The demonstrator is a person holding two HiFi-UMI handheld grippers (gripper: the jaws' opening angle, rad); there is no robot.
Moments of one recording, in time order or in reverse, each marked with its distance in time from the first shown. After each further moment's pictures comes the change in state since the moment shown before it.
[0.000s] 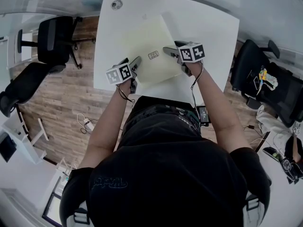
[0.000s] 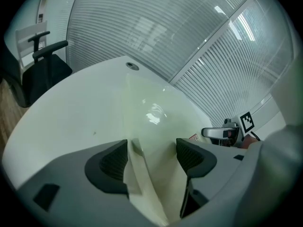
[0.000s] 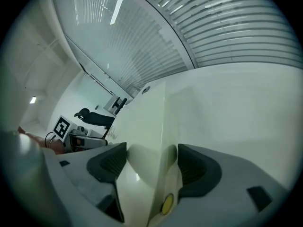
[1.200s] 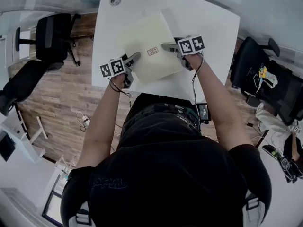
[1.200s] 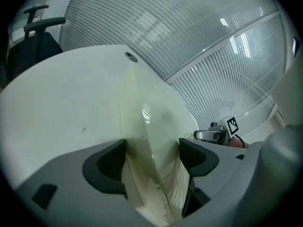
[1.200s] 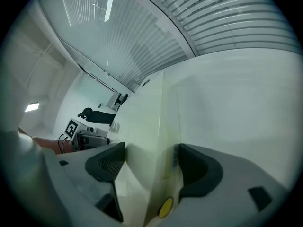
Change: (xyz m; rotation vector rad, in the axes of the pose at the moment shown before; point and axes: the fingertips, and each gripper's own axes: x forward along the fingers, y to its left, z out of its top) left arm 0.015 0.005 -0.003 -0.073 0.041 -0.205; right arm 0.011 -0.001 -0.005 0.053 0.085 0.067
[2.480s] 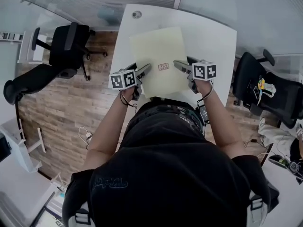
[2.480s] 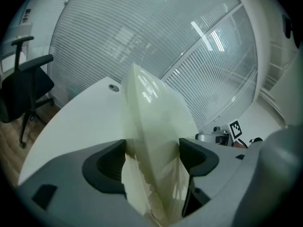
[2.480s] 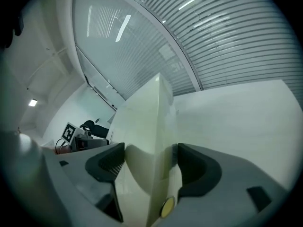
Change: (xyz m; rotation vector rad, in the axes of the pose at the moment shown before) left arm -0.116 -0.059 0.006 0.227 -0.125 -0.062; right arm -0.070 0.121 -0.019 -0.037 -0.301 -0.083
